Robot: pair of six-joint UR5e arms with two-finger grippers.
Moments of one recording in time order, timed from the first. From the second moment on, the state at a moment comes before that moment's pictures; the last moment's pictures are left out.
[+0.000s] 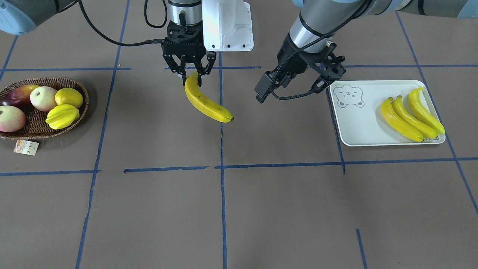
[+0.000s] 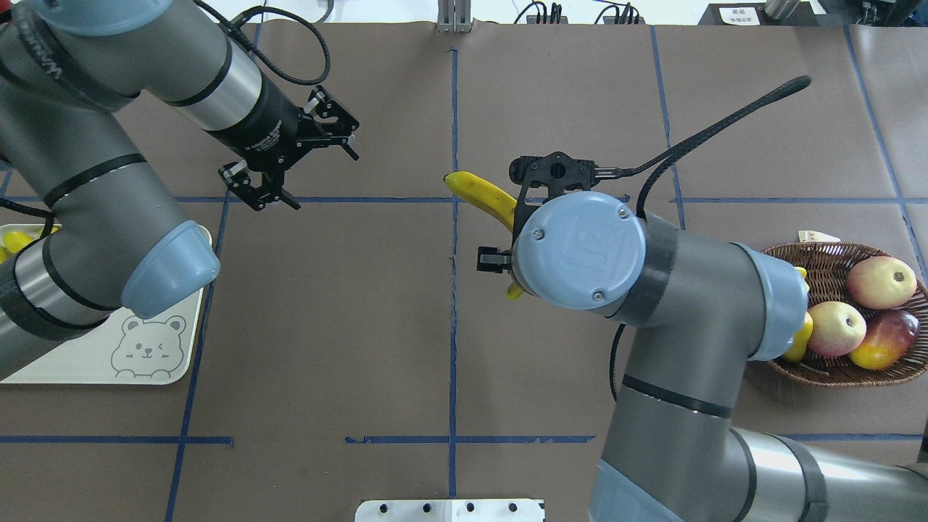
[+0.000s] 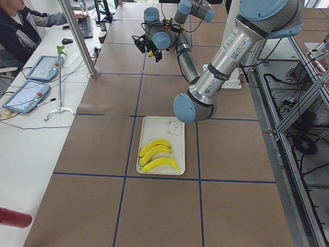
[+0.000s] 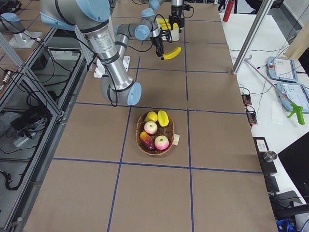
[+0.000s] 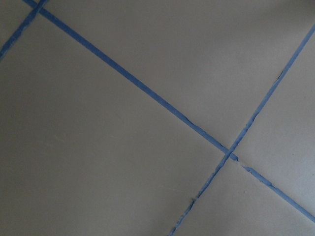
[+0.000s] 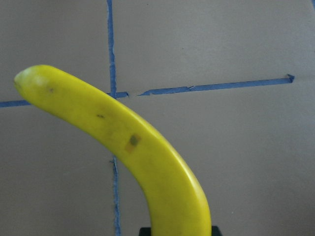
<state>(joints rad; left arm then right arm) -0.79 -2.29 -1.85 -1.51 -2.17 -1.84 0.38 -0.85 1.97 -1.90 1.49 1.38</state>
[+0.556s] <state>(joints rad) -0.73 -2.37 -1.76 -1.51 -2.08 -1.91 0.33 -0.78 1.94 -1.92 1.44 1.39</state>
